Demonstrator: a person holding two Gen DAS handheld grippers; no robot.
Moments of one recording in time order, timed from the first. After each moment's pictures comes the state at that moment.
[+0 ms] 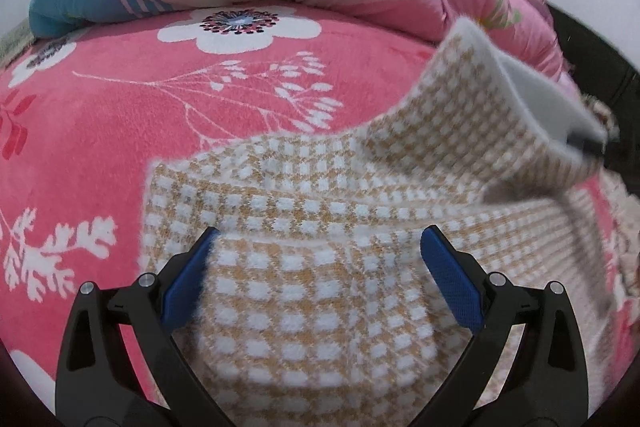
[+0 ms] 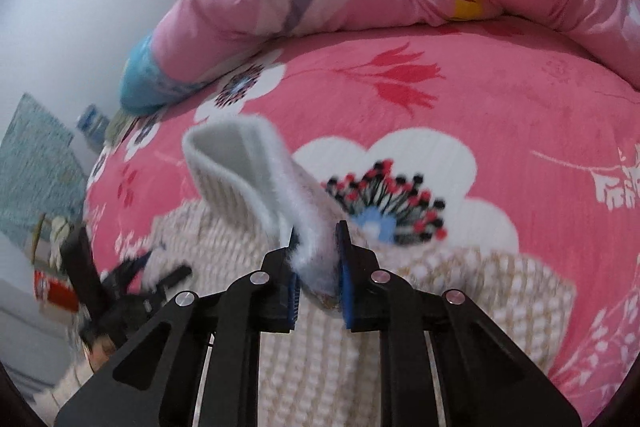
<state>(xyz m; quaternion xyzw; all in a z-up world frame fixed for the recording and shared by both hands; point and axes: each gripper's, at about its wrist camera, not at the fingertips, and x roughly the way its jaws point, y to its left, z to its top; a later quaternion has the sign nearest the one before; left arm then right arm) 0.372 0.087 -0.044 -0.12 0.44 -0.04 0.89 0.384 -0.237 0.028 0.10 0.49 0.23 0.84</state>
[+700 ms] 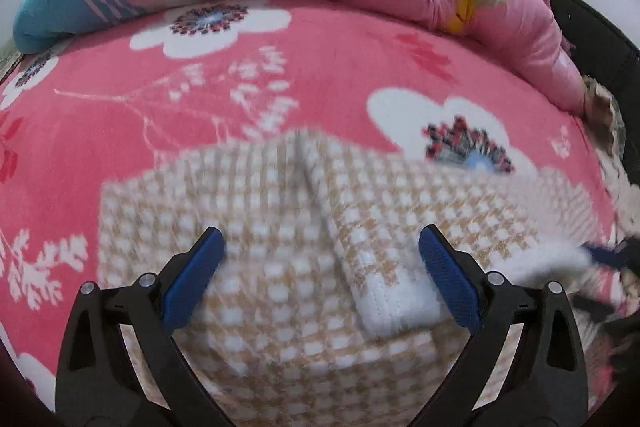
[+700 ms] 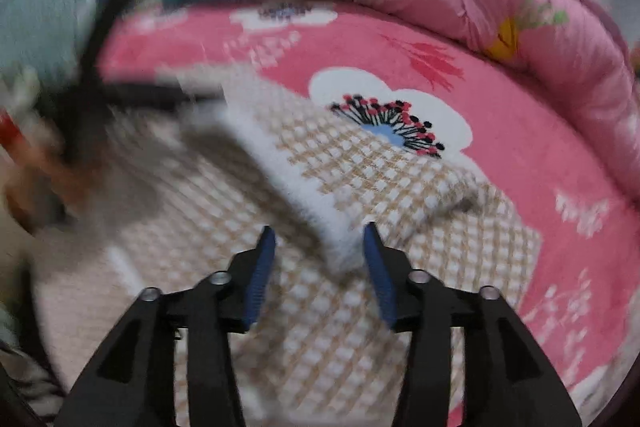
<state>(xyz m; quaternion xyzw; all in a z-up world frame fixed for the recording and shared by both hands) 0.400 0.037 -0.046 -0.07 0.47 -0.04 0.88 0.283 -0.228 0.022 -0.09 0.46 0.26 0.85</state>
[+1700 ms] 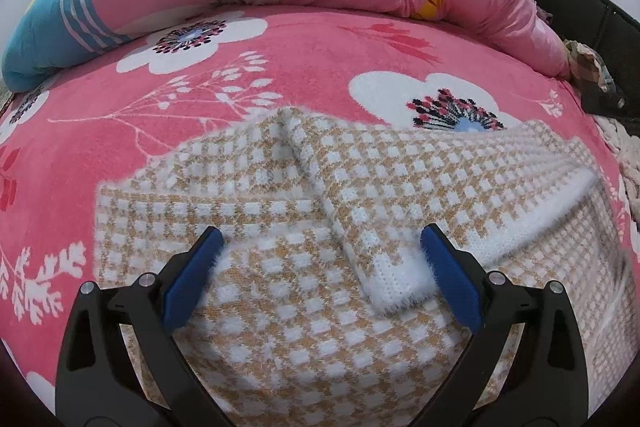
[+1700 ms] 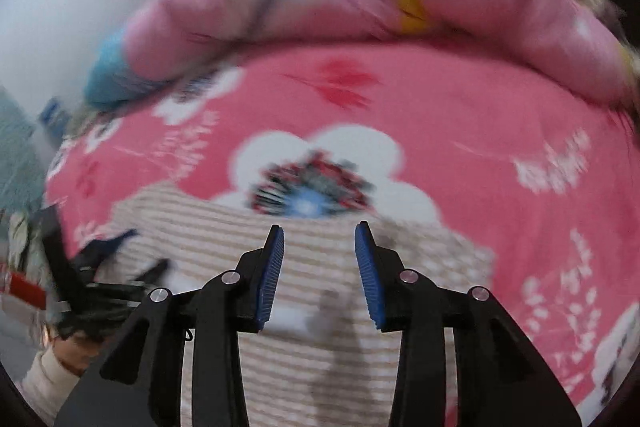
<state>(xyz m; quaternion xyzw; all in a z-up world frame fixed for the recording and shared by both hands) 0.370 0.027 -0.055 -0.01 0.44 -0.07 0.89 0.356 -0.251 0.049 0.05 0.47 0.17 0.86</state>
